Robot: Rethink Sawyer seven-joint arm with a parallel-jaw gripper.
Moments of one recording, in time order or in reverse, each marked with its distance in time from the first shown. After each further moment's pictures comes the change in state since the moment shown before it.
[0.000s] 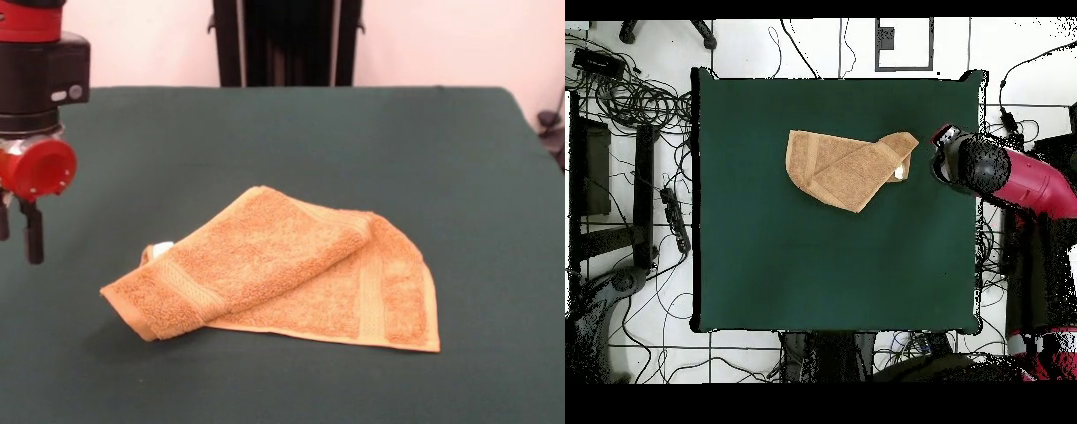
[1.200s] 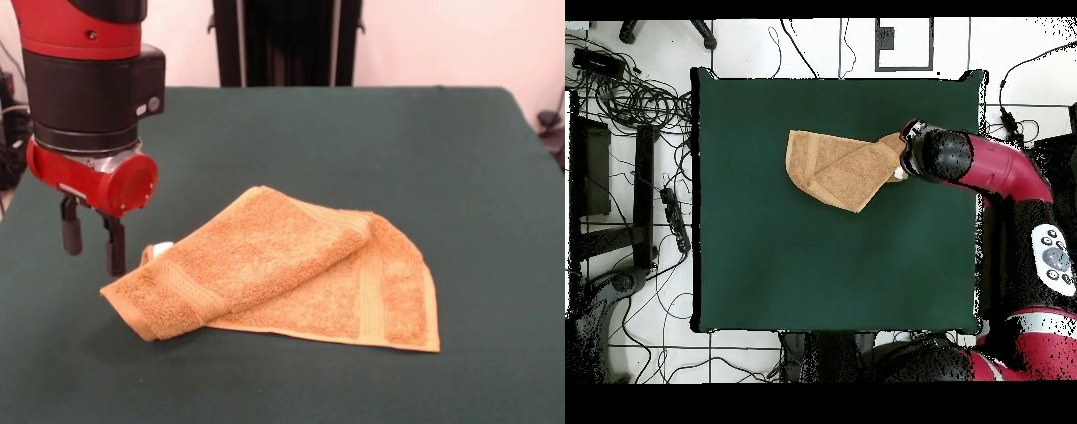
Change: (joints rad) arm 0.083 0.016 -0.001 -0.016 0.009 0.045 0.000
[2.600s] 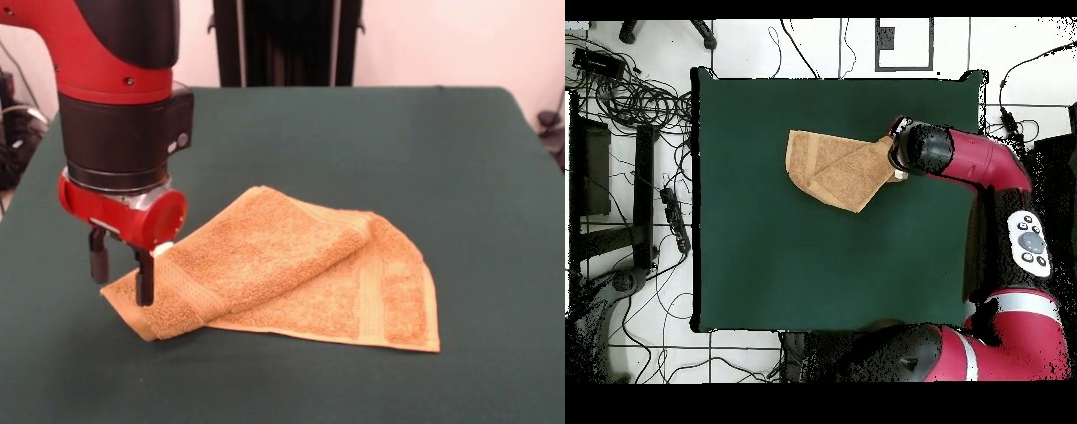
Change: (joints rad) arm 0.048 0.070 -0.019 -0.066 0.007 0.000 0.000
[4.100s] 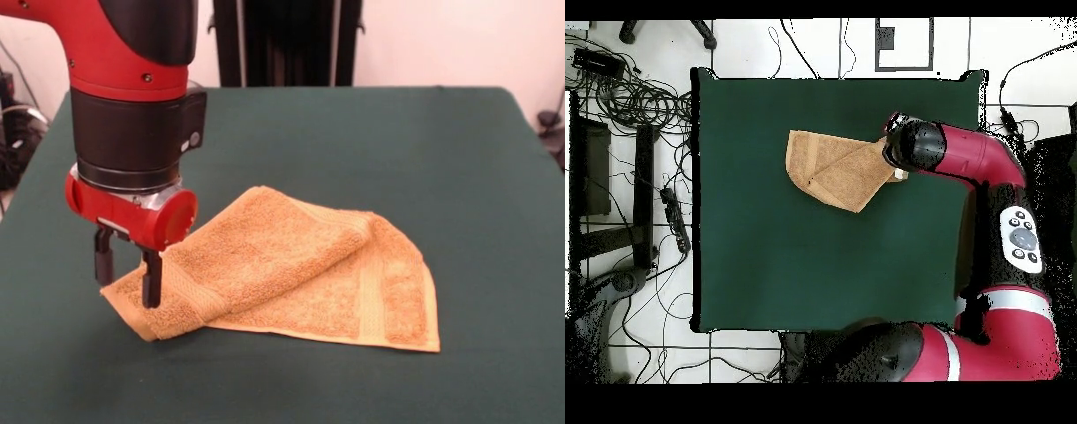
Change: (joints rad) arm 0.031 0.000 -0.027 -0.018 0.005 0.000 0.000
